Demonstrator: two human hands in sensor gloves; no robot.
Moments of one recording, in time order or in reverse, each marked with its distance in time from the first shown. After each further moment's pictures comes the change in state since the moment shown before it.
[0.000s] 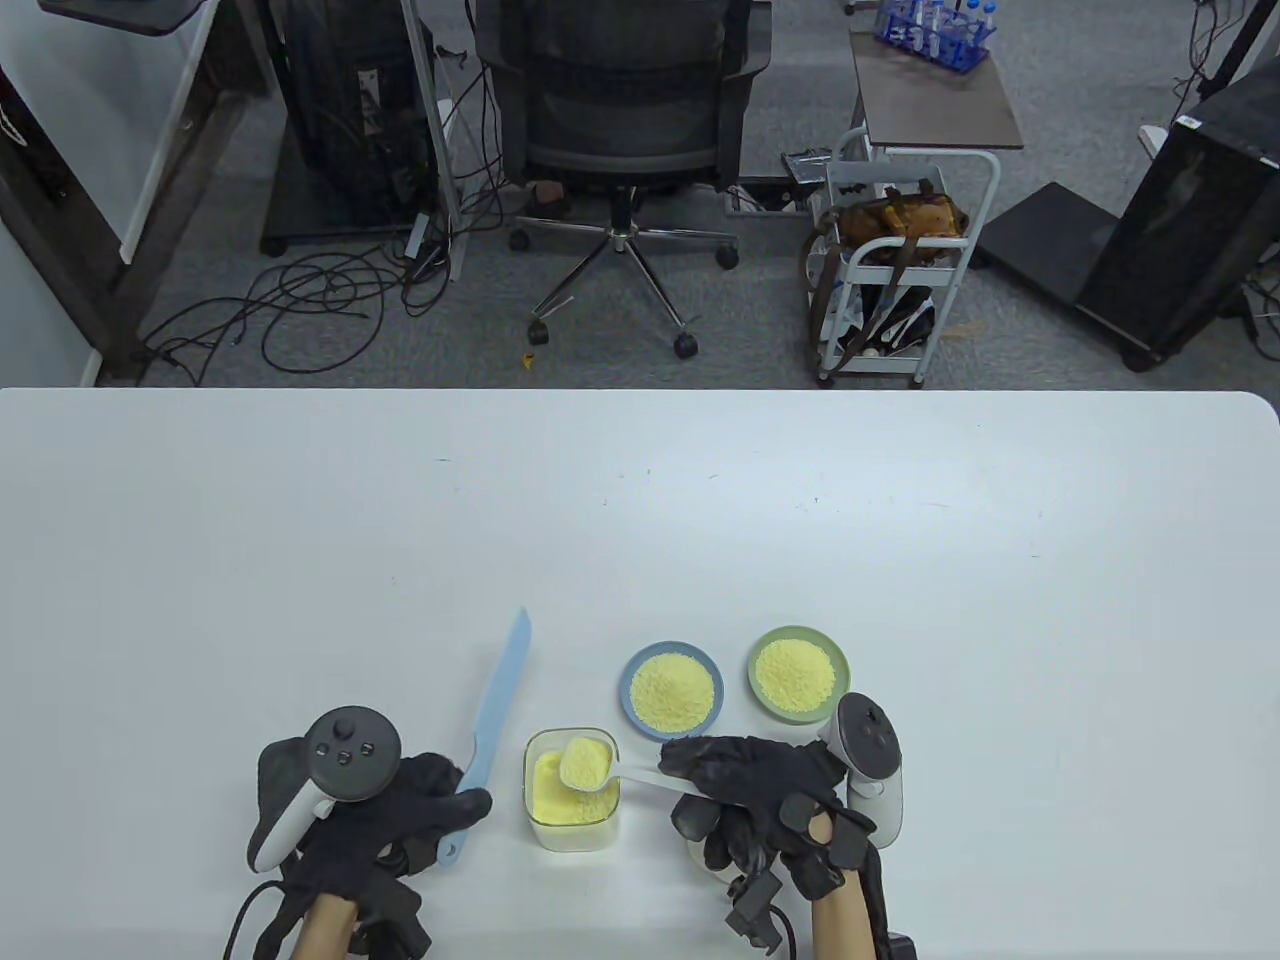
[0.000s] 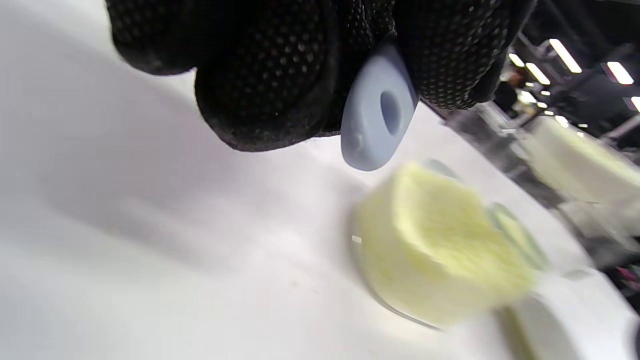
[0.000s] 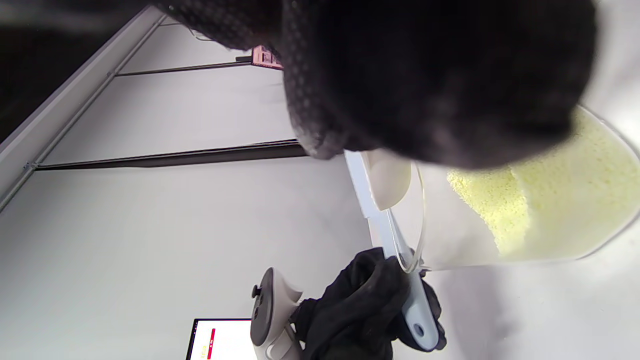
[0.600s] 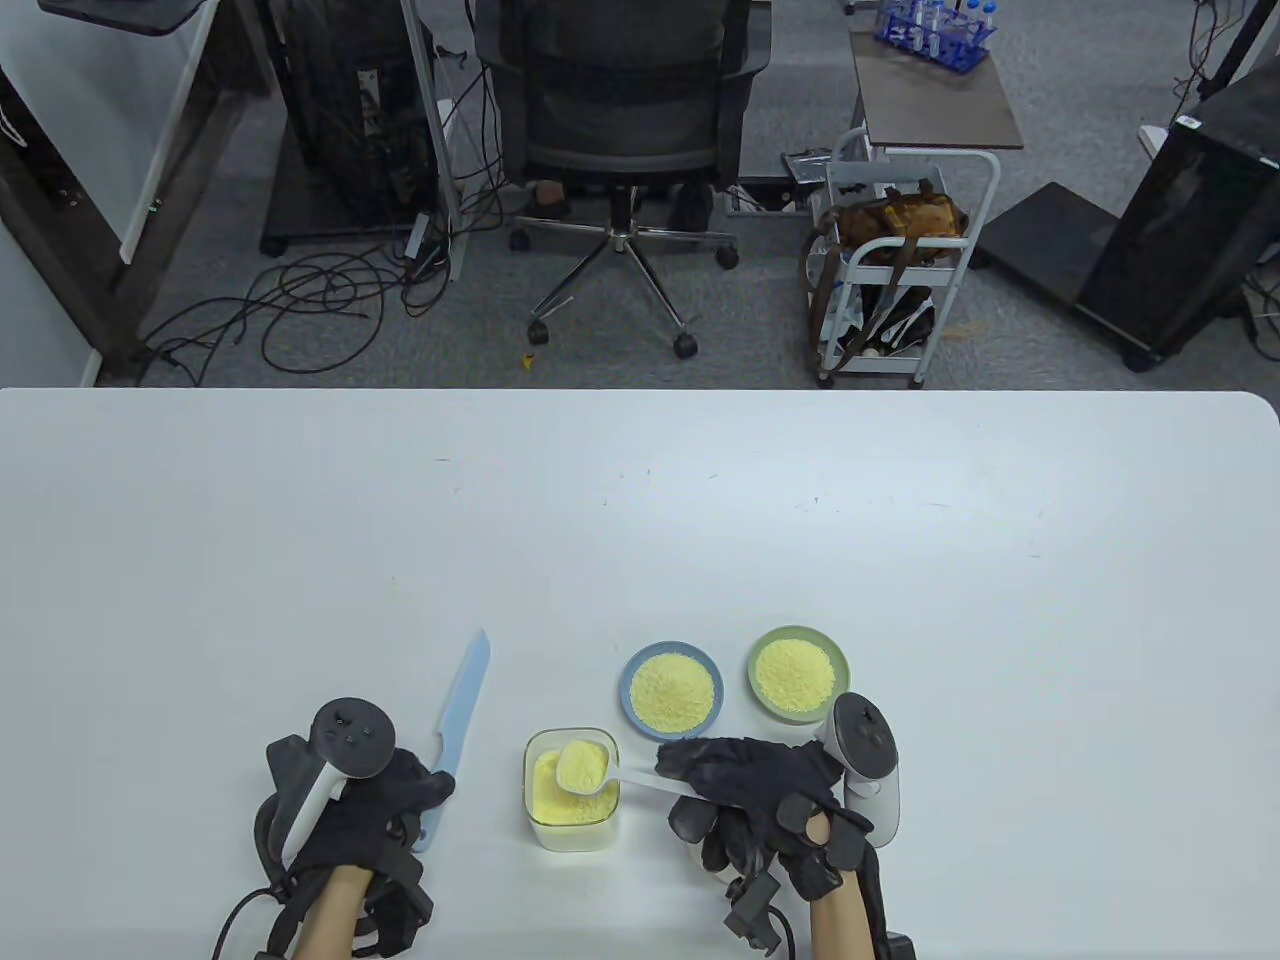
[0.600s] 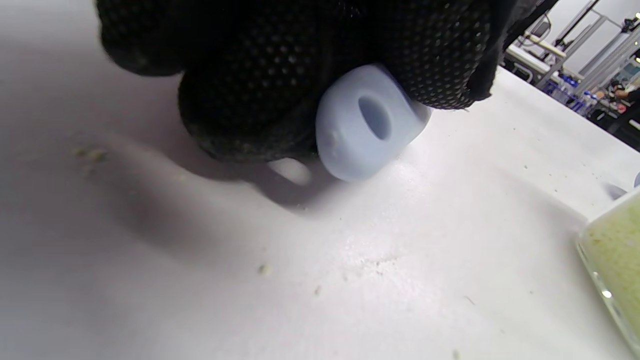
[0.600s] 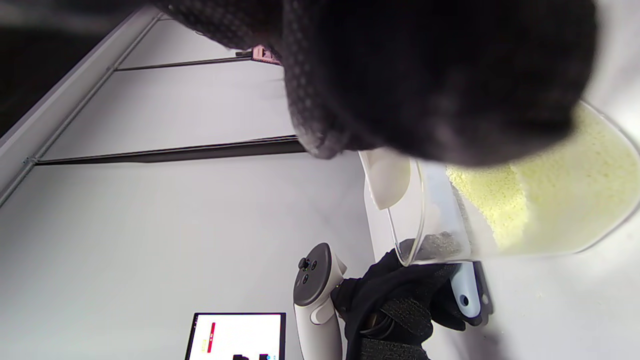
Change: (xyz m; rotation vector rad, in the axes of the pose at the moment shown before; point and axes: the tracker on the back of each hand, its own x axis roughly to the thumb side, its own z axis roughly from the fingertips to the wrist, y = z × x) left_hand -0.028 -0.013 -0.025 0.077 0.268 -0.083; right_hand -0.001 0.002 -0.002 0.013 0.000 0.005
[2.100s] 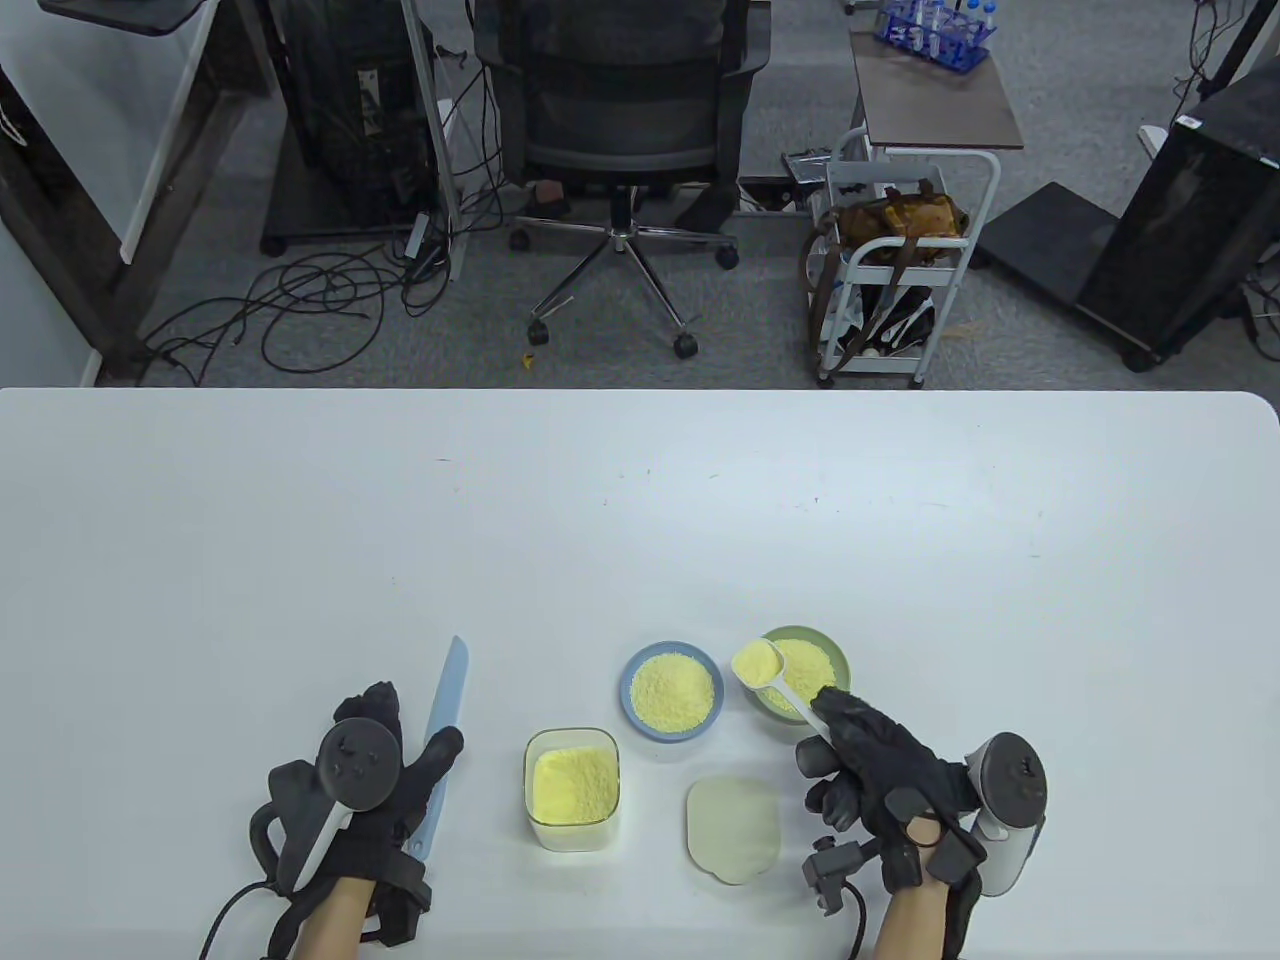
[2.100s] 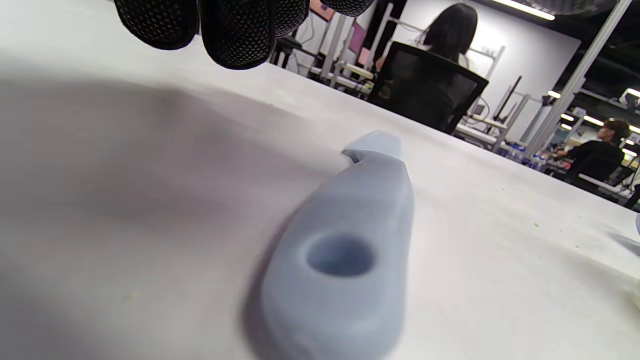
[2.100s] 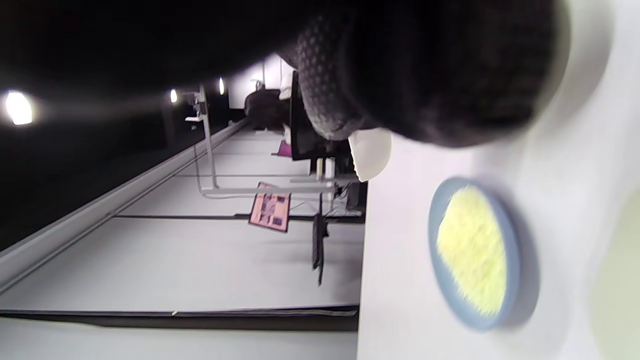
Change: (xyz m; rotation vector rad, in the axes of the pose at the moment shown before) left_hand 0.004 0.004 0.015 0.308 -0.095 -0.055; right_hand 0.013 -0.084 0.067 -0.599 -0.025 0.122
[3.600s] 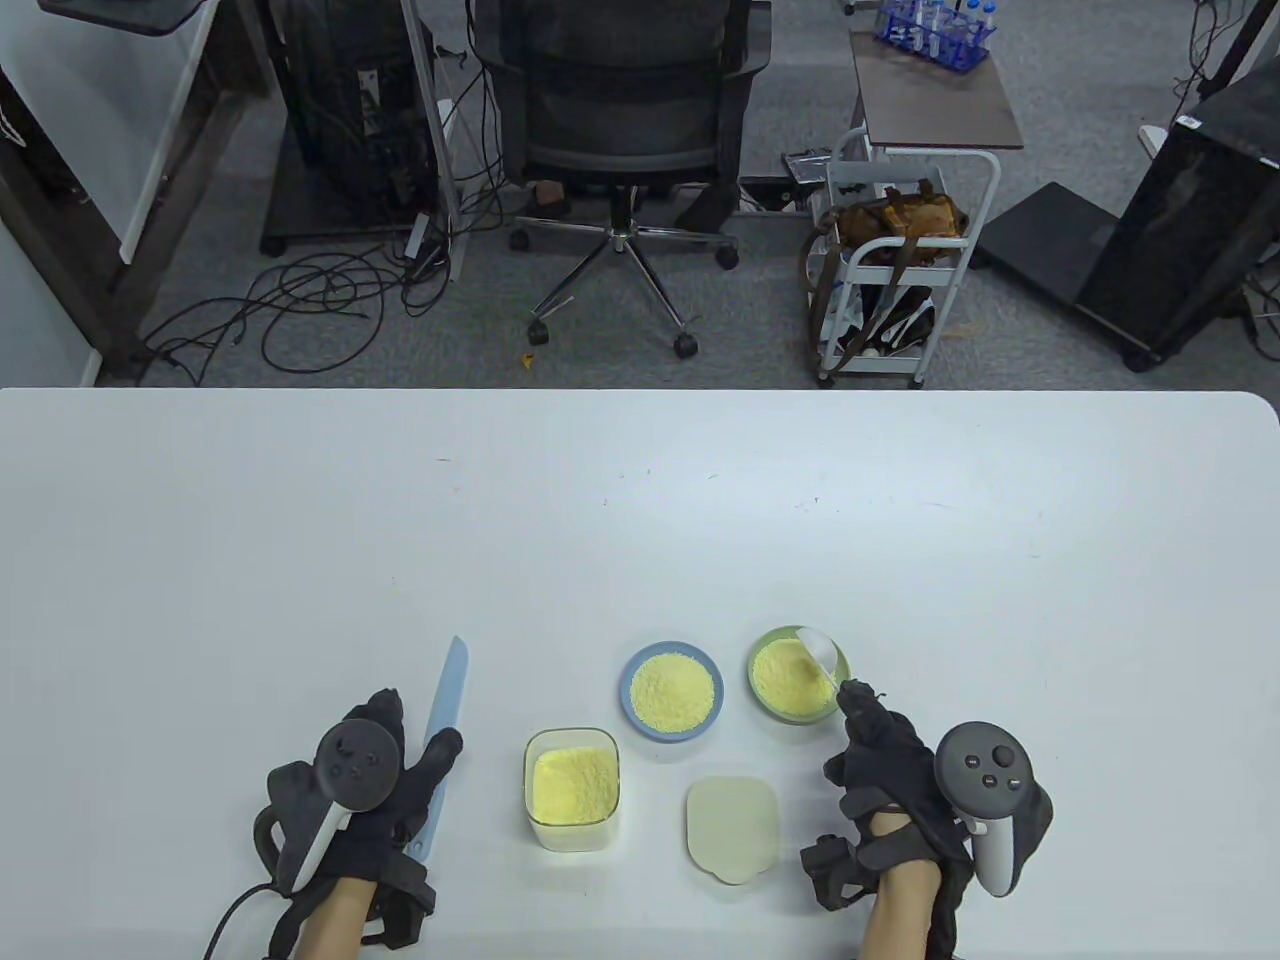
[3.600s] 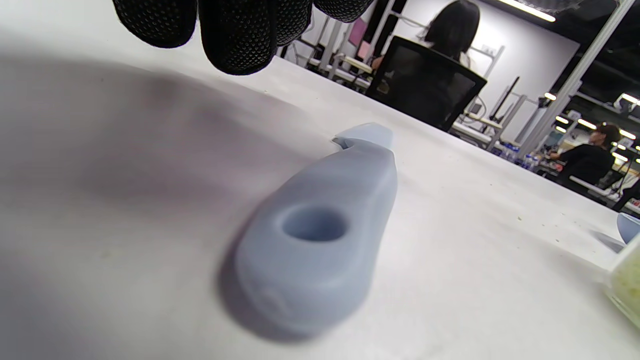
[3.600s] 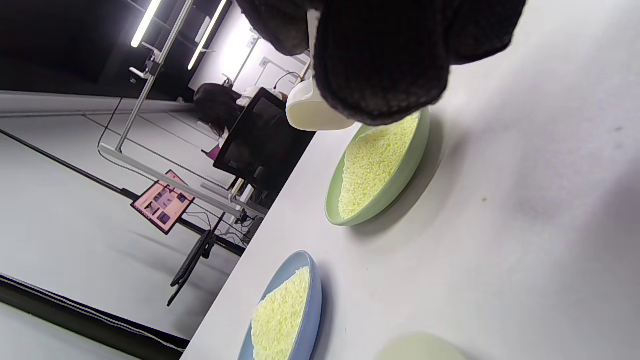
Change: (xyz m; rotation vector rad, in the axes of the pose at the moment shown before) left_hand -0.001 -0.004 0.000 -0.023 -0.009 0.036; right_hand 0.010 0.004 0.000 -0.095 0.034 0.519
